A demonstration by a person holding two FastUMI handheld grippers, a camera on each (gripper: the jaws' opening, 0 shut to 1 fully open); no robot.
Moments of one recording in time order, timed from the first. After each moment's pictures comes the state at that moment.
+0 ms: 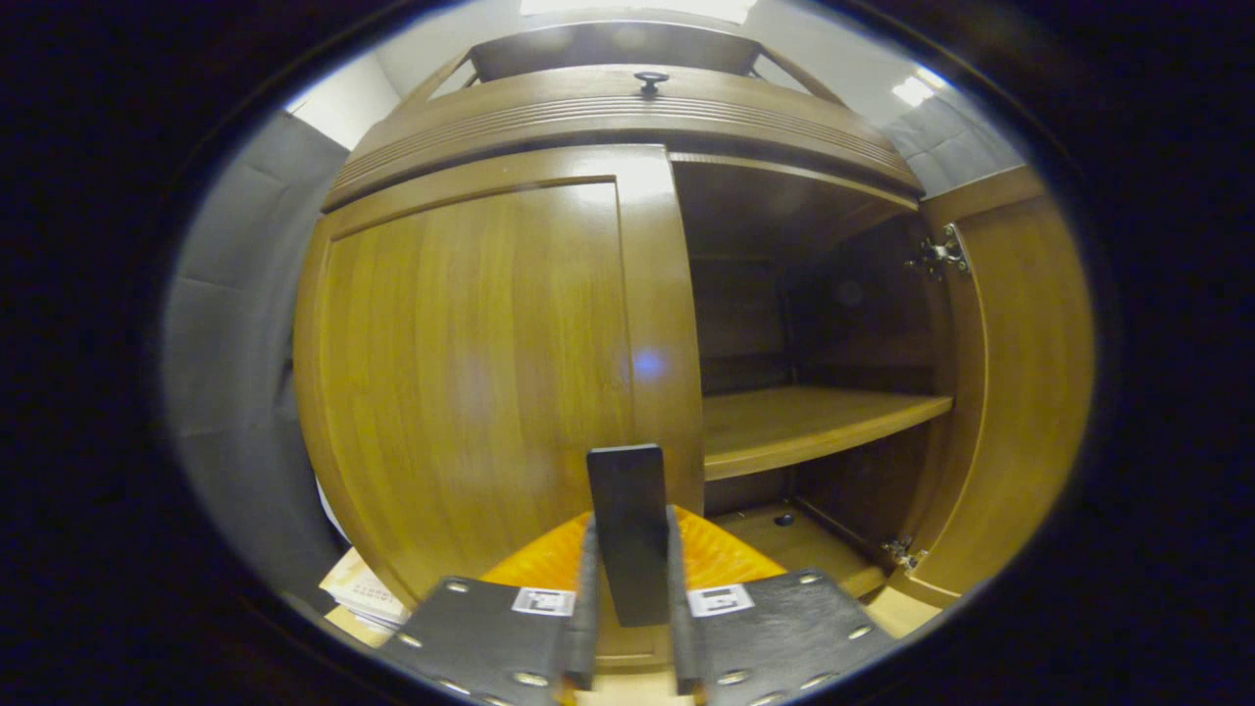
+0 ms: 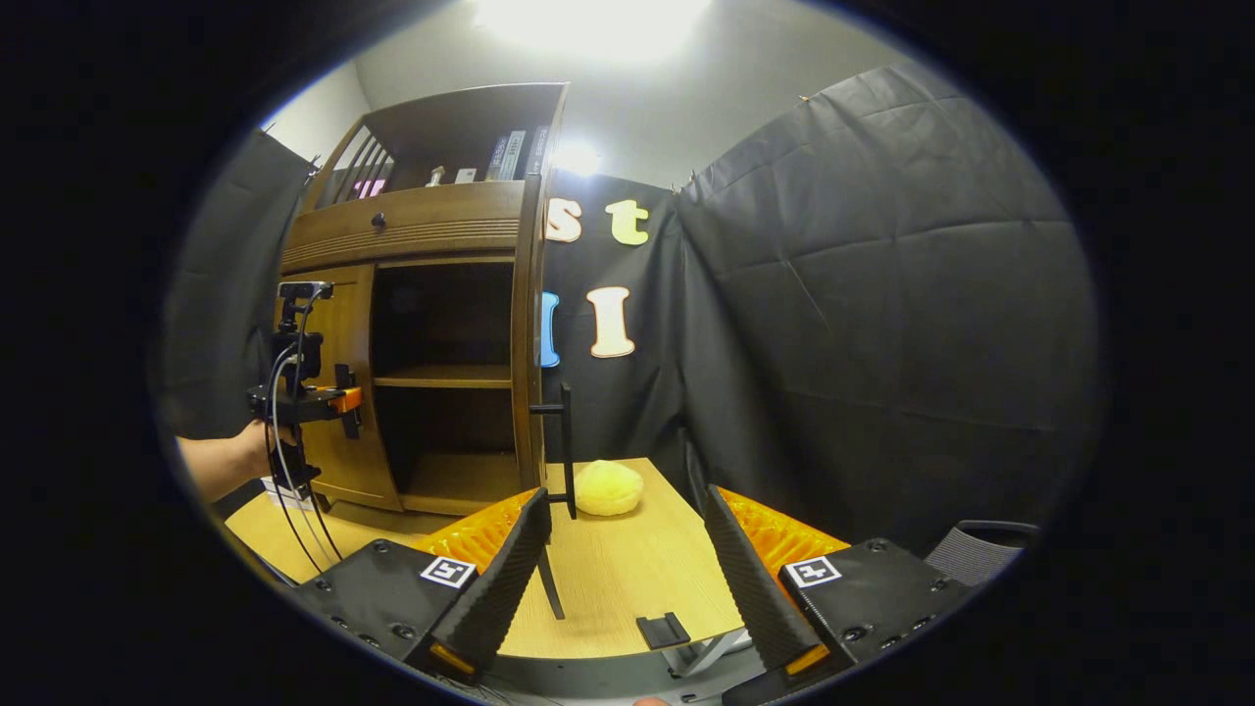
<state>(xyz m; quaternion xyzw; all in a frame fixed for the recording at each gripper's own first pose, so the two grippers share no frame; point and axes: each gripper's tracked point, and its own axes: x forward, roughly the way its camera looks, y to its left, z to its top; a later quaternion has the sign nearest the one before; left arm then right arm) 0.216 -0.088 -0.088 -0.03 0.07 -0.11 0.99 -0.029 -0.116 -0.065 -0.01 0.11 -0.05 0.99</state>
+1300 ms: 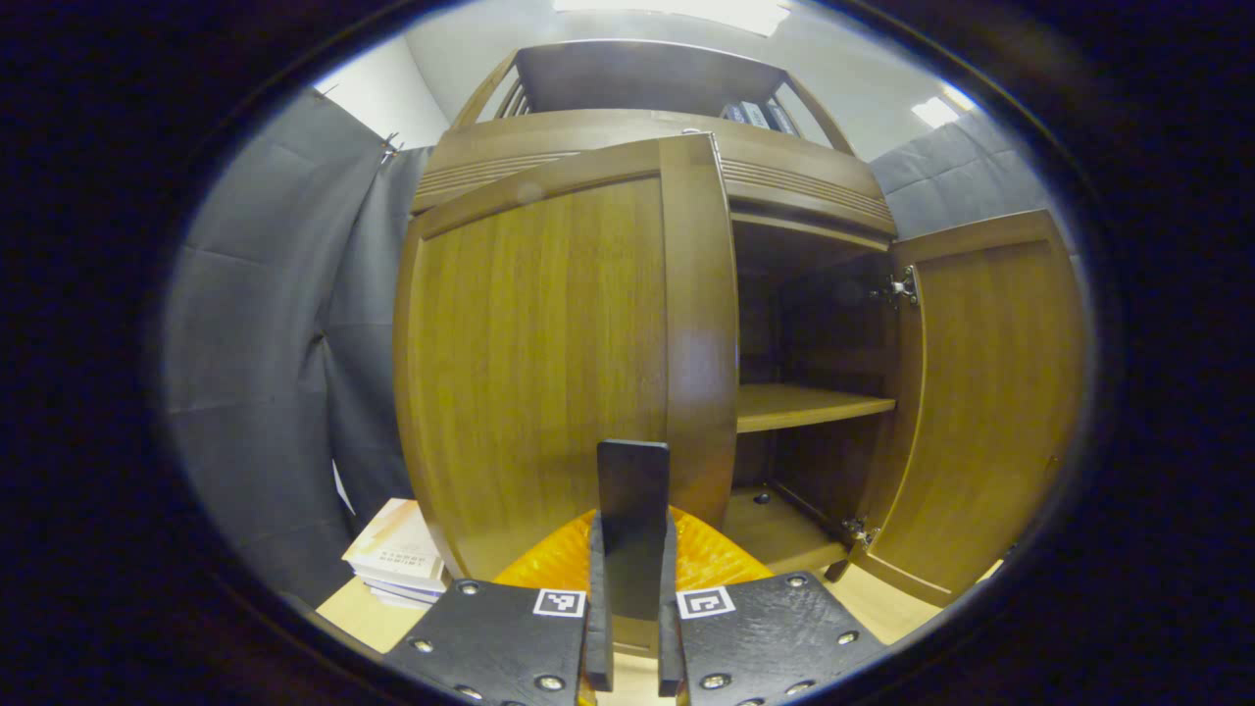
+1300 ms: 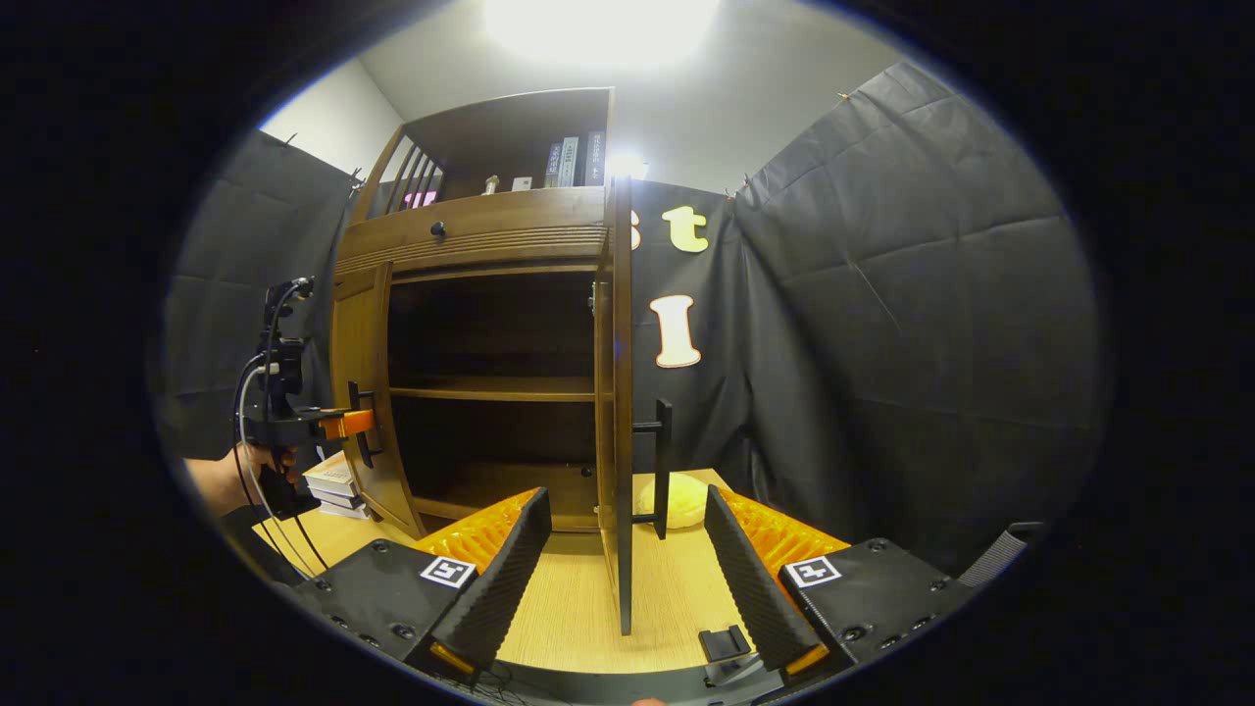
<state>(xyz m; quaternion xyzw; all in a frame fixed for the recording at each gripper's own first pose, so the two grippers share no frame) 0.104 -0.030 -0.078 -0.06 0.09 -0.11 0.99 -0.006 -0.054 -0.063 0.01 0.10 0.04 0.99</state>
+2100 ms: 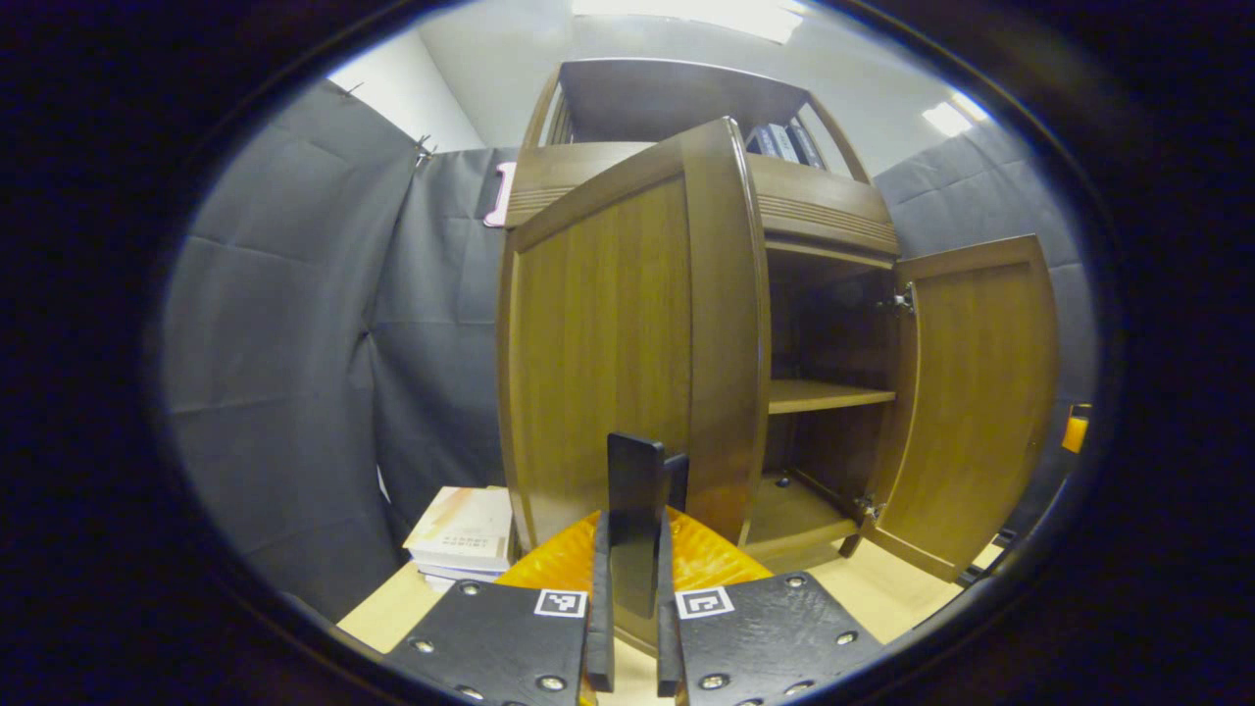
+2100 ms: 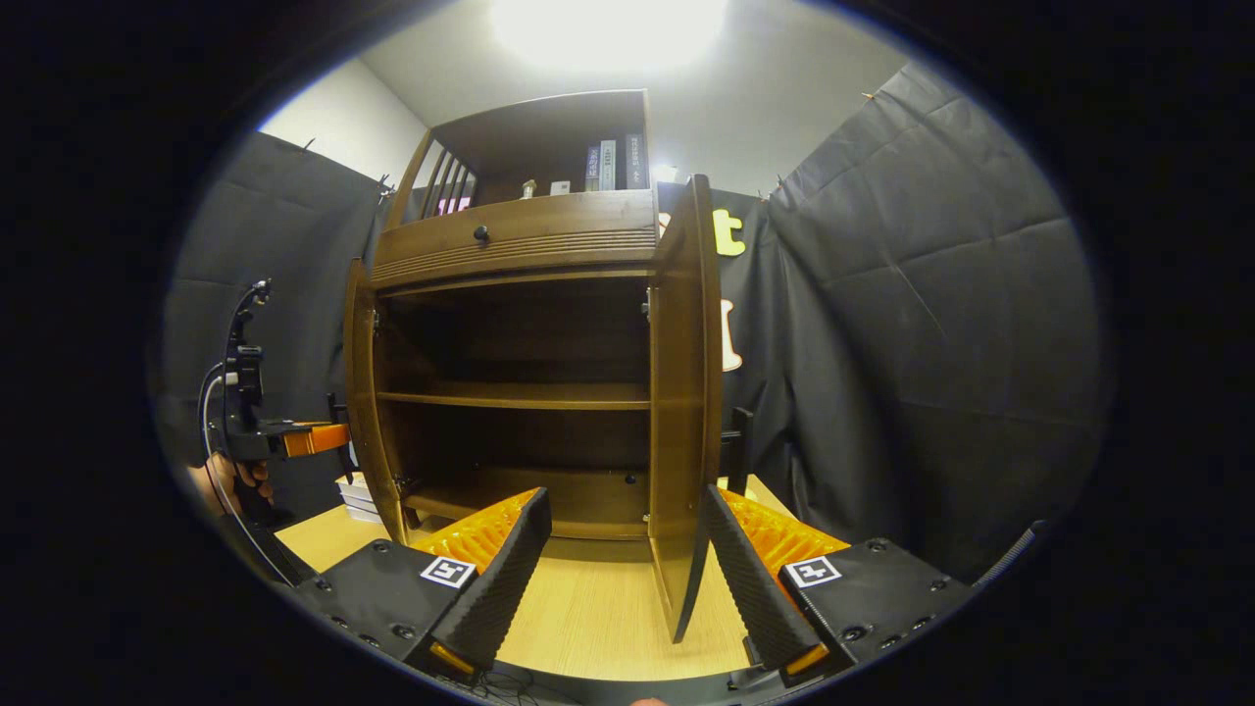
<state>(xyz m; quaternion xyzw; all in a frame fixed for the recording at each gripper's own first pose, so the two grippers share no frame) 0.033 0.054 -0.078 -0.06 0.09 -0.09 0.99 0.000 0.001 -0.059 0.02 0.09 0.09 0.99</state>
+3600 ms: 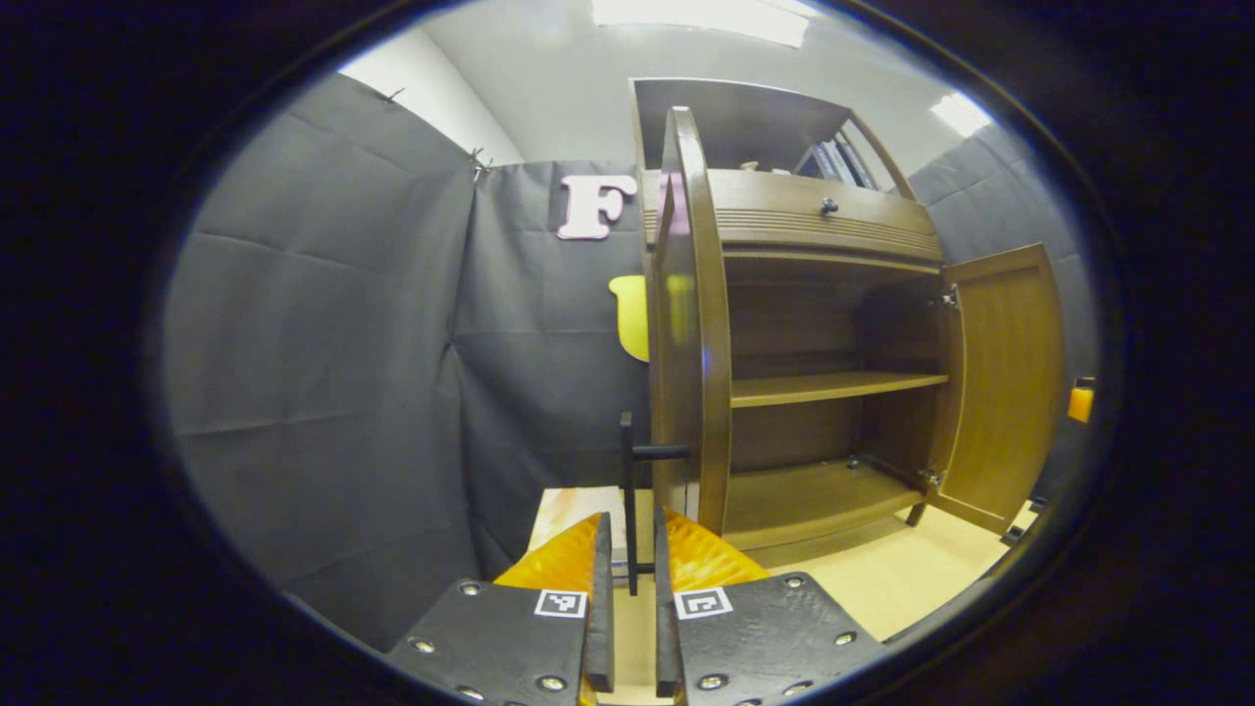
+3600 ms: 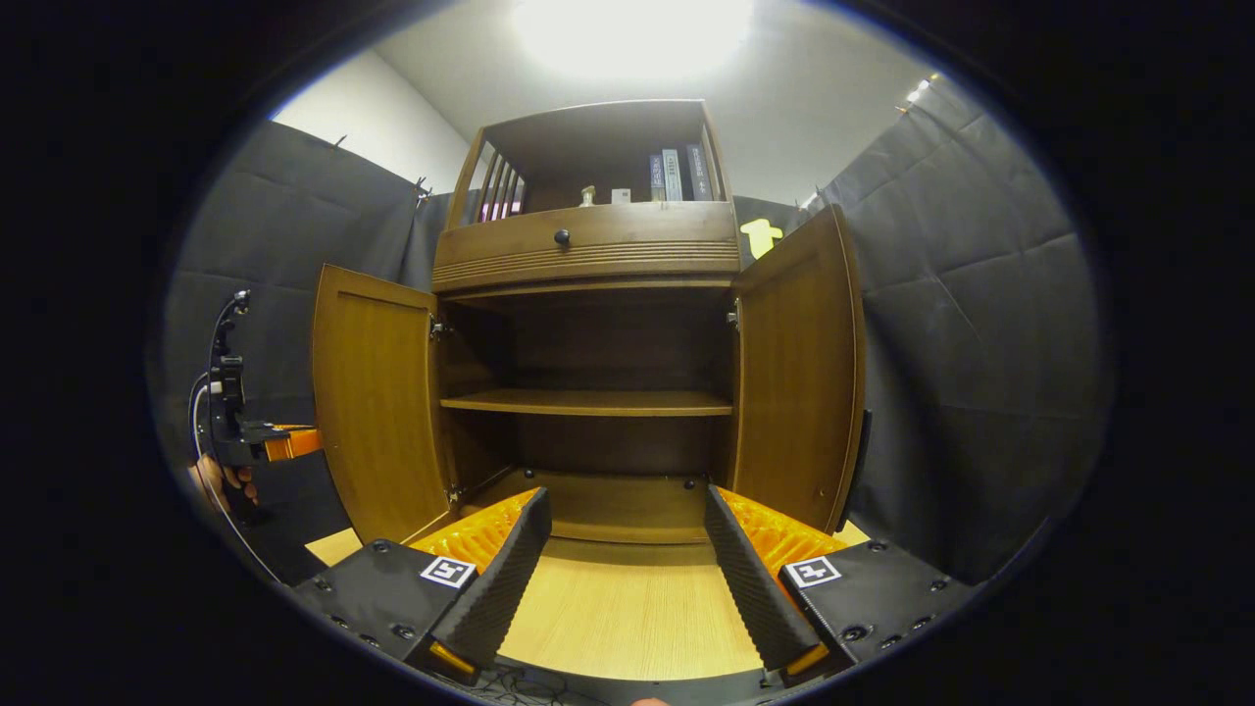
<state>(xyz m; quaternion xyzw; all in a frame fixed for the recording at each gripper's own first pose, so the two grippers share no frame) -0.025 0.220 -0.095 -0.04 0.08 -0.01 1.00 -0.027 0.096 -0.050 0.02 0.07 0.12 0.99</state>
